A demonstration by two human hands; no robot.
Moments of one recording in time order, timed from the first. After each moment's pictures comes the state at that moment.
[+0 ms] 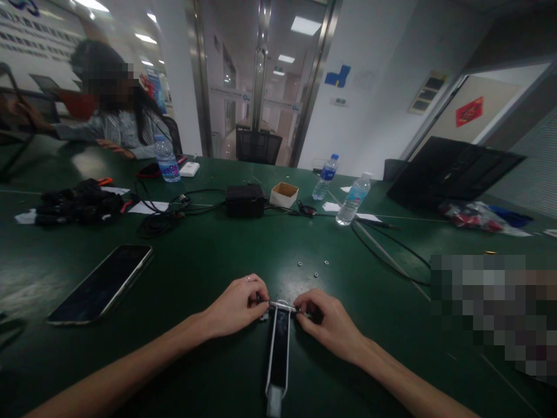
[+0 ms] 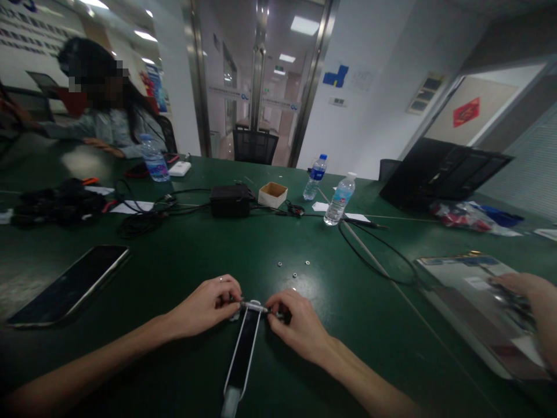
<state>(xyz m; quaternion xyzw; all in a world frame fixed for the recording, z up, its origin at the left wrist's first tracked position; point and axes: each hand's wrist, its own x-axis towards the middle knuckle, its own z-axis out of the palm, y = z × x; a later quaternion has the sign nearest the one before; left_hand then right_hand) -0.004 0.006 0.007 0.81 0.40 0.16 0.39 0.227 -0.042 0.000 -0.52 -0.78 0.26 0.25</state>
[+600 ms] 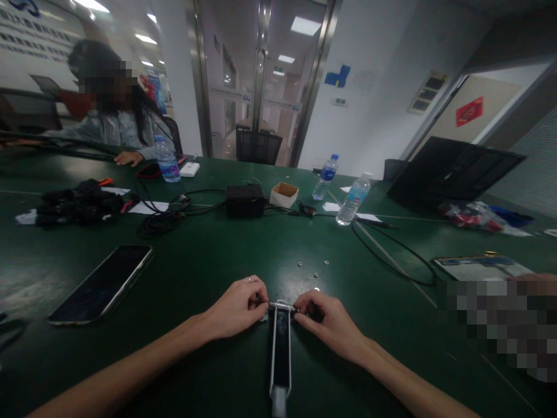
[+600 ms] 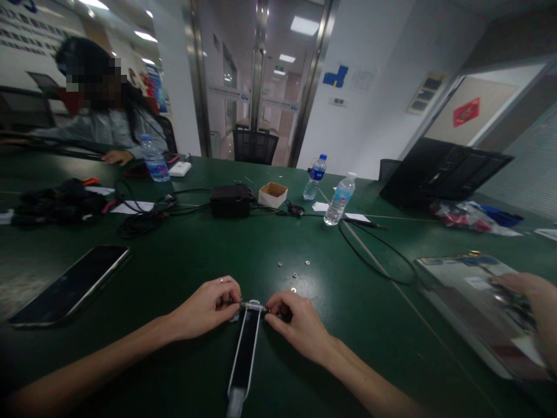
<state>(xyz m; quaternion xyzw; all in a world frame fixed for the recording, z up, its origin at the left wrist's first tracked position) -0.003 0.003 0.004 0.81 0.40 0.17 0.38 0.228 -0.042 -0.001 -0.52 -0.75 0.32 0.25</state>
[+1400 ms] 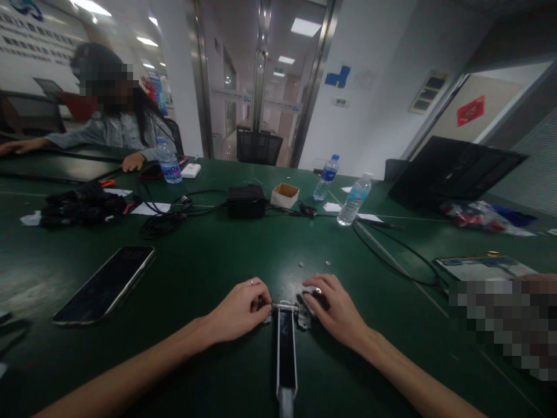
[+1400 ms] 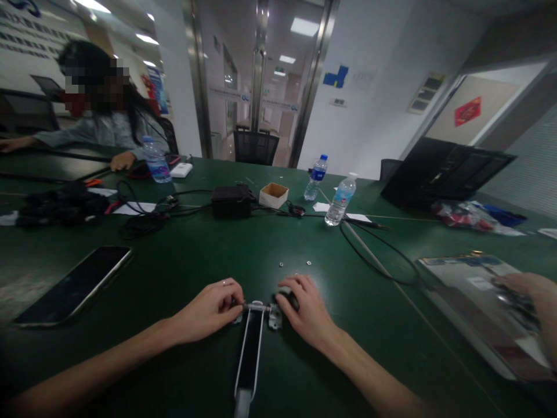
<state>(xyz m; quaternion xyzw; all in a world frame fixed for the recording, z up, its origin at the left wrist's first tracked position) -0.002 -0.001 0.008 0.81 0.41 0.17 0.40 0.244 -0.029 -0.010 -0.52 -0.80 0.13 0.27</state>
